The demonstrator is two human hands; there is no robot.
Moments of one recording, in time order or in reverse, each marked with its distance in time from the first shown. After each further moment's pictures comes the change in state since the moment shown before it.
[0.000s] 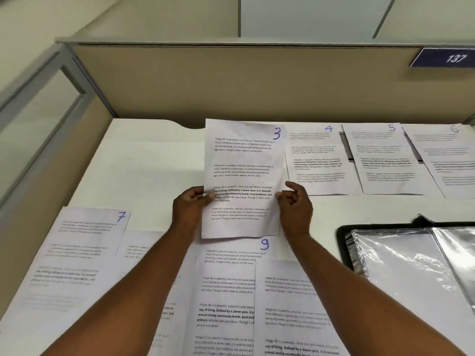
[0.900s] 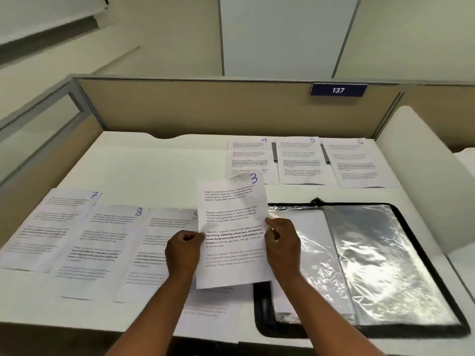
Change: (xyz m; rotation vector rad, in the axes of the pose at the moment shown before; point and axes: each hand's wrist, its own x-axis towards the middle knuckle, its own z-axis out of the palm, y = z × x) left_hand -0.277 -0.087 0.127 0.434 0.324 0.064; right_hand -0.109 0.014 -0.282 -0.138 -0.074 -0.279
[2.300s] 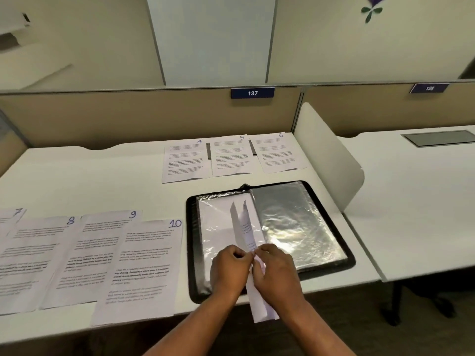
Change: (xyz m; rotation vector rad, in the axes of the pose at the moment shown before) left_hand -0.251 0.002 0.149 0.239 -0.434 0.253; right_hand -0.114 0.035 -0.213 -0.559 -0.100 -0.197
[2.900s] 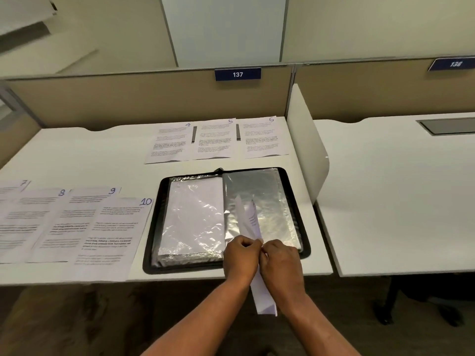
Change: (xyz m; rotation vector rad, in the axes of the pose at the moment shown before) left_hand -0.063 0.096 0.182 -0.138 0.108 -0.173; right_hand -0.013 0.166 -0.100 -0.009 -0.088 -0.024
